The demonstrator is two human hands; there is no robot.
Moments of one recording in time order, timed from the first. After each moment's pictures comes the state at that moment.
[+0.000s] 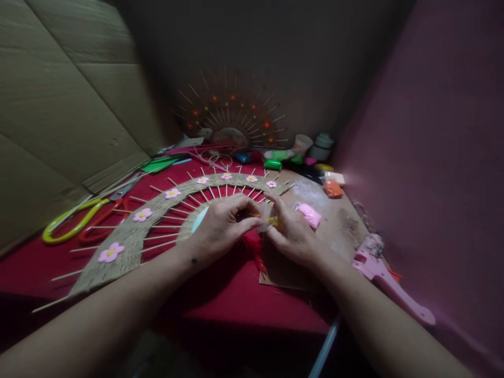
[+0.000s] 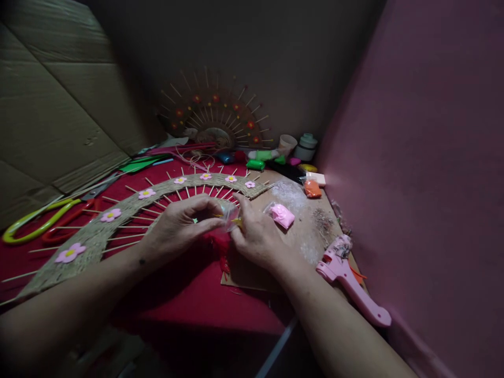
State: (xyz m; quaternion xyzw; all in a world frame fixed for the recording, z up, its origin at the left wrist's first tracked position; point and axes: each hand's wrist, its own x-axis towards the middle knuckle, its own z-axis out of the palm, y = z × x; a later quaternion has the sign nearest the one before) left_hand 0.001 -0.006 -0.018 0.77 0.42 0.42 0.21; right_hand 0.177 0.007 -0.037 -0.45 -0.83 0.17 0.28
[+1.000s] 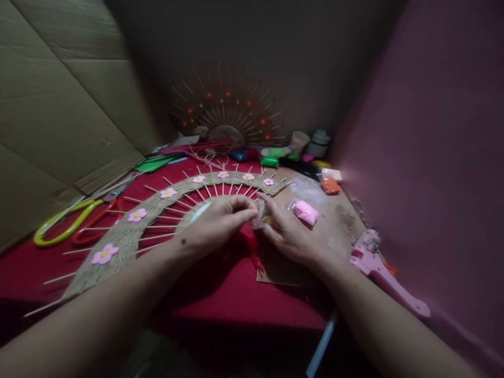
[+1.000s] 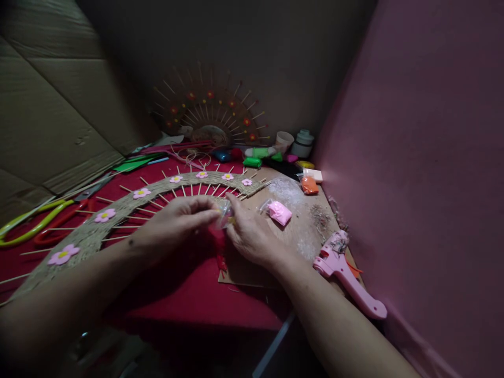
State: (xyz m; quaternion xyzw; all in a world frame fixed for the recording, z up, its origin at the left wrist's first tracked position) left_hand 0.001 0.001 -0.017 0.68 0.44 0.38 0.45; right_hand 0.177 0.008 -0.036 -0.42 -0.84 0.22 0.26
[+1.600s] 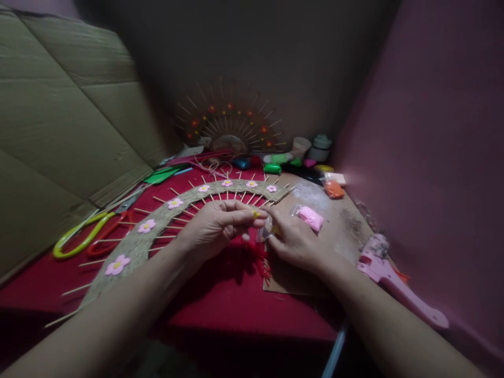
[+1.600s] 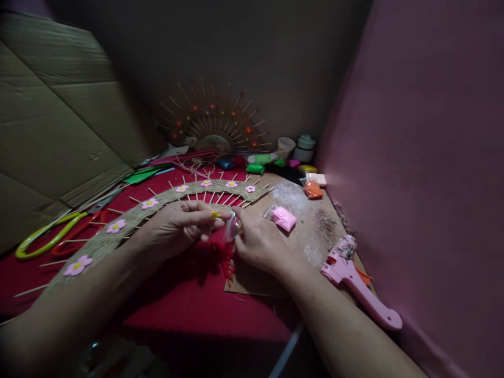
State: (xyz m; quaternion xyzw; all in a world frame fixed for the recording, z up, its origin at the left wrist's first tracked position) left_hand -0.009 0.005 -0.016 0.44 0.36 0.44 0.70; right_hand 0.179 0.006 -0.036 -0.44 -0.86 0.13 0.23
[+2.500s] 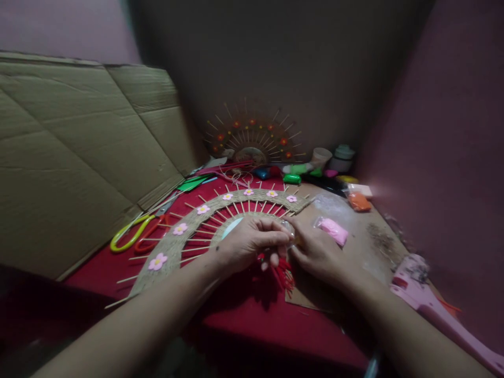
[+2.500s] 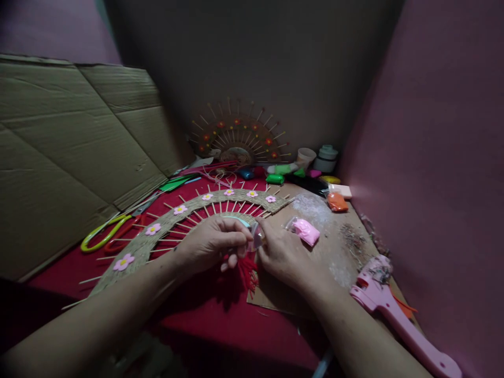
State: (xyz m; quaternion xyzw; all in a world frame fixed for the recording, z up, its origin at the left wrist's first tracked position) left_hand 0.000 -0.004 -0.020 0.52 0.35 0.37 0.69; right_hand 0.179 0.009 -0.043 -0.47 -0.85 0.11 0.20
